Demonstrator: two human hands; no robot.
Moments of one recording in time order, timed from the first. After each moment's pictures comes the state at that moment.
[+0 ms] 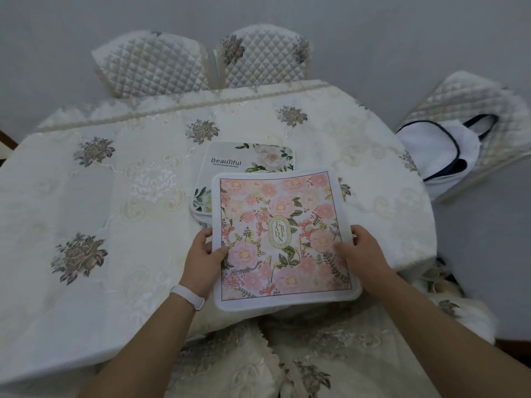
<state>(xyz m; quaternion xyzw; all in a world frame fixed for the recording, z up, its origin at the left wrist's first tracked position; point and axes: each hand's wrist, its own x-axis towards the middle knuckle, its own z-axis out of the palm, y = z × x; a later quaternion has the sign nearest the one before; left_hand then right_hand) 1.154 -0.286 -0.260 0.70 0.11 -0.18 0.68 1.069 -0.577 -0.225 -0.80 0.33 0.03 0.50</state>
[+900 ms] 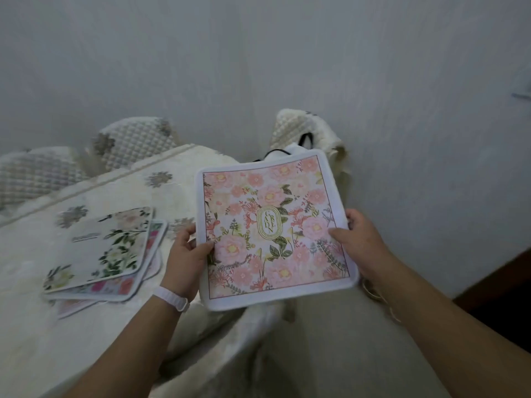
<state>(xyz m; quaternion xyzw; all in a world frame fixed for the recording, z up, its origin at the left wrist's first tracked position) 0.971 -0.672 -0.142 0.70 -0.04 -0.18 0.69 0.806 -0.930 -0.124 -0.69 0.34 -0.16 0.61</state>
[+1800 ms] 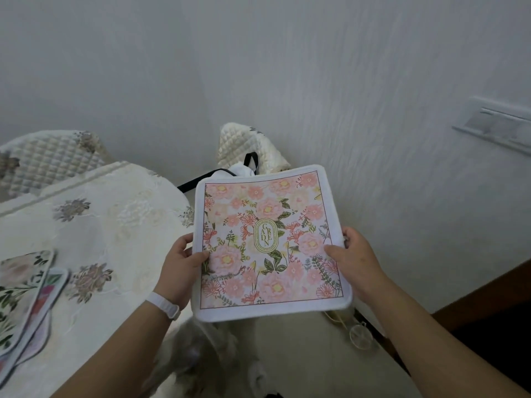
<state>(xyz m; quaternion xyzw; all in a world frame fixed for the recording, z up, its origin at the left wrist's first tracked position) 1.009 -0.910 -0.165 0.71 -0.05 -0.25 0.66 0.815 -1.143 -0.144 -0.67 0.41 -0.16 0.59</state>
